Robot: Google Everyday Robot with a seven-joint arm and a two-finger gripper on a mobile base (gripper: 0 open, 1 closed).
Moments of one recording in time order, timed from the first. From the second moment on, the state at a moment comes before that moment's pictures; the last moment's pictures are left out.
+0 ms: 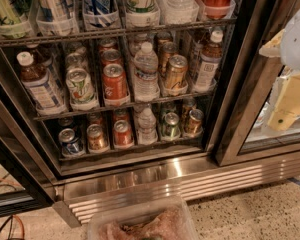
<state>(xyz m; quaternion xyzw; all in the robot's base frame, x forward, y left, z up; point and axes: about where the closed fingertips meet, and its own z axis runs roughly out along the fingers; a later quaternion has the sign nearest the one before) 0.438 -0.217 0.976 -0.60 0.78 -0.03 0.16</state>
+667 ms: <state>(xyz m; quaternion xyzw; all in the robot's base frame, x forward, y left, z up) 0.434 -0.208 0.968 -0.60 0.78 -0.03 0.16</state>
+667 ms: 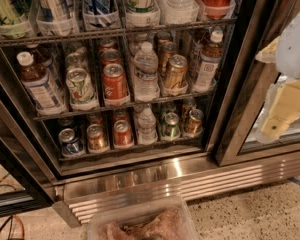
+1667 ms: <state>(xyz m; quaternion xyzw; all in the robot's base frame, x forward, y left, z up) 0.384 -0.132 0.904 -0.59 0.79 0.06 0.14</state>
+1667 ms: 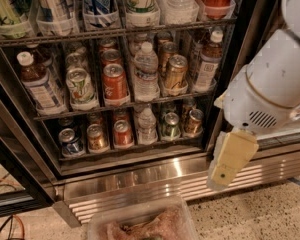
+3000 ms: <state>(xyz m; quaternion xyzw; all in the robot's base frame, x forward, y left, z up) 0.405 -0.099 0.827 -0.52 0.83 0.06 0.17</state>
